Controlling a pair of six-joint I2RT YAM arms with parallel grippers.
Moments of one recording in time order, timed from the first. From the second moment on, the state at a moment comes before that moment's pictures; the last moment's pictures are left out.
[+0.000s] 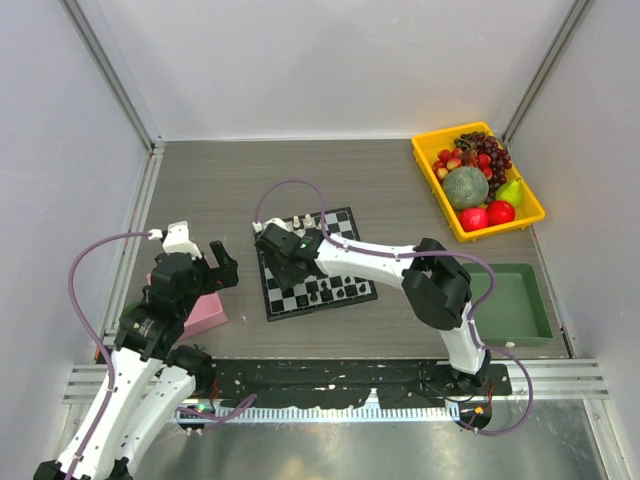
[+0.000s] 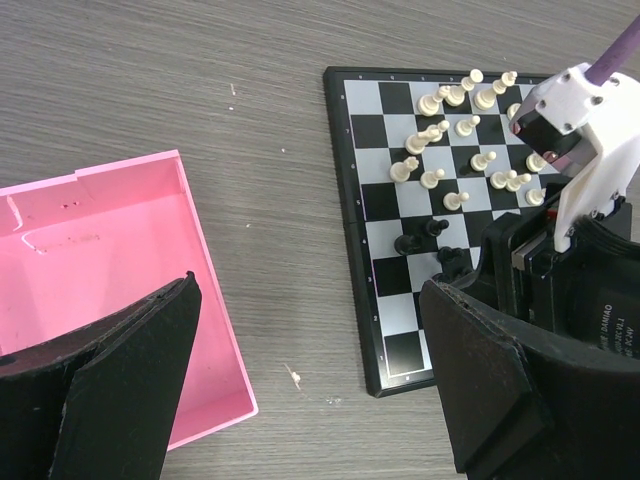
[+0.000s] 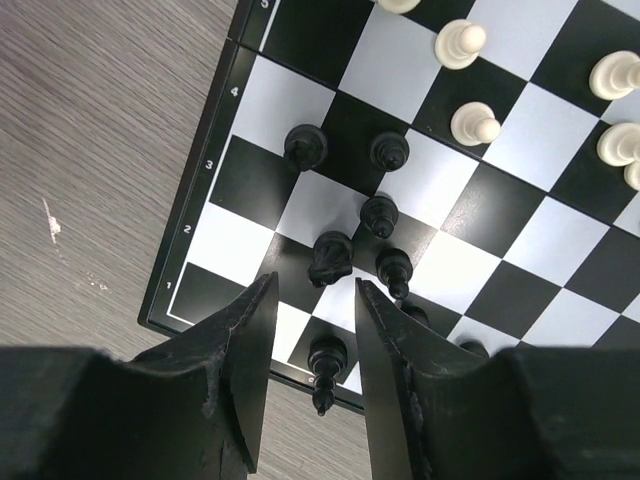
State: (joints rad) left arm -0.35 0.52 0.66 -0.66 -0.24 -0.44; right arm 1.07 2.04 1.60 -0.63 0.17 0.41
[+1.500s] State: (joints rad) left arm -0.35 0.52 0.66 -0.66 -0.24 -0.44; right arm 1.12 1.98 1.49 -0.60 0.09 0.41
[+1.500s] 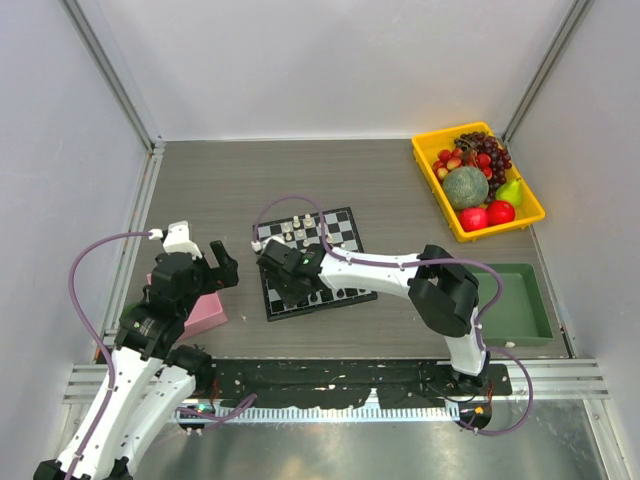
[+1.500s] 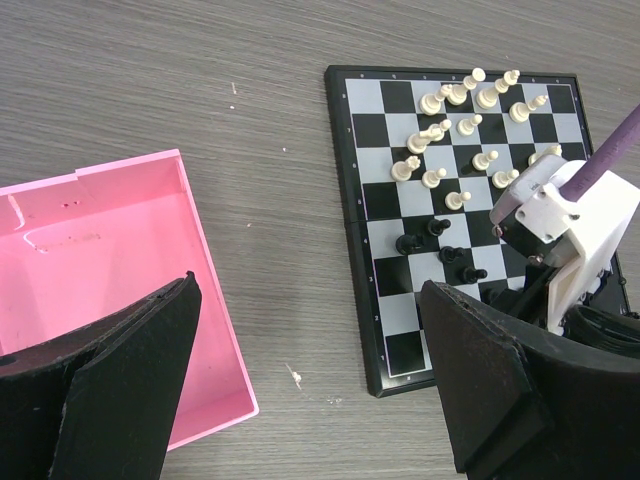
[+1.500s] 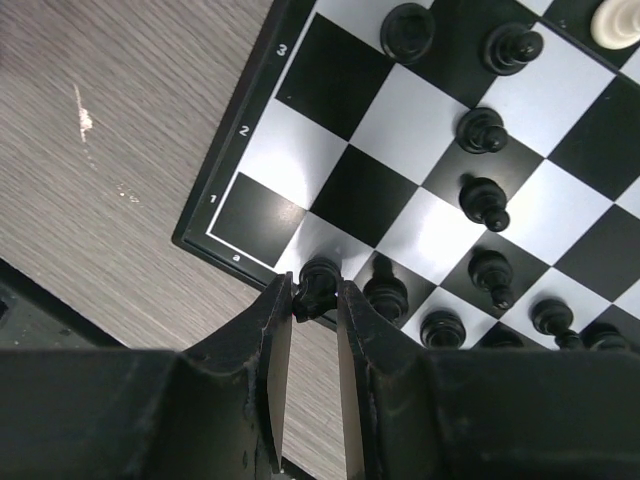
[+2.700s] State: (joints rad) left arm -0.35 0.52 0.66 -0.66 -0.24 -0.44; right arm 1.13 1.98 1.49 -0.58 0.08 0.43
